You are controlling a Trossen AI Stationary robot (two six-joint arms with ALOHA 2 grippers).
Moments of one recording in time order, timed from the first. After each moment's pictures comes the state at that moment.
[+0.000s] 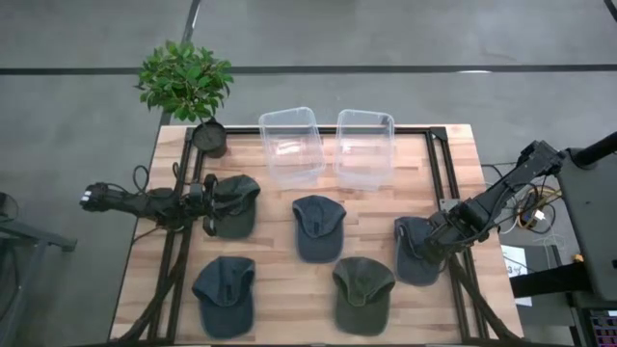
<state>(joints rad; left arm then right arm) -0.22 0.00 0.01 0.10 -0.39 -0.24 0.65 0.97 0.73 -1.30 -0.29 1.88</state>
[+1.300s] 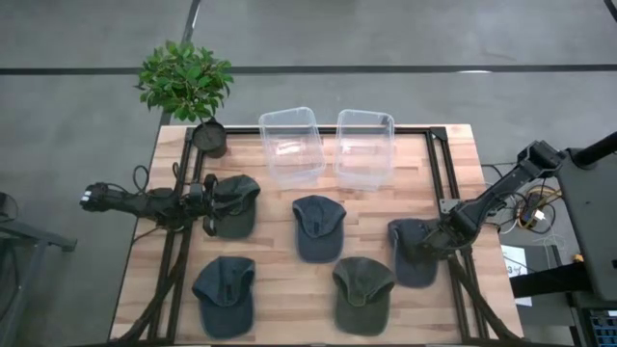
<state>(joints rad) -0.22 0.00 0.01 0.10 -0.39 -0.24 0.65 0.97 0.43 -0.83 -0.23 2.15</state>
